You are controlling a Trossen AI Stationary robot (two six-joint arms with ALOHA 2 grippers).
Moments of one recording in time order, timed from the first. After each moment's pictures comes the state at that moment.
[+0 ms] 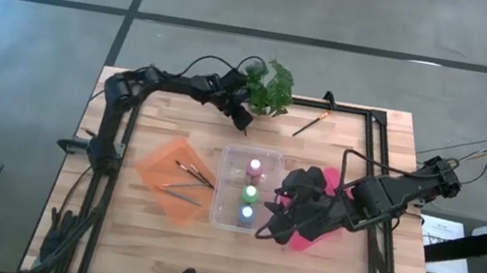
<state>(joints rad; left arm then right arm) 0.64 2.07 1.31 -0.21 0.26 -0.18 0.49 1.62 1.83 -1.12 0.53 0.97</state>
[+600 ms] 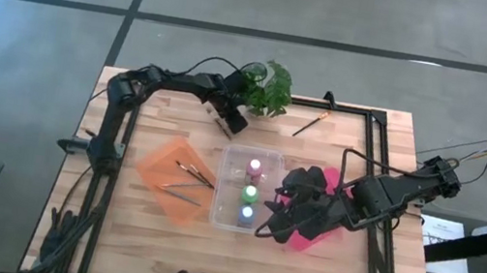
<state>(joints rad) 0.64 2.11 1.38 -0.46 0.21 -0.08 0.48 1.62 1.83 -1.13 0.53 0.99</state>
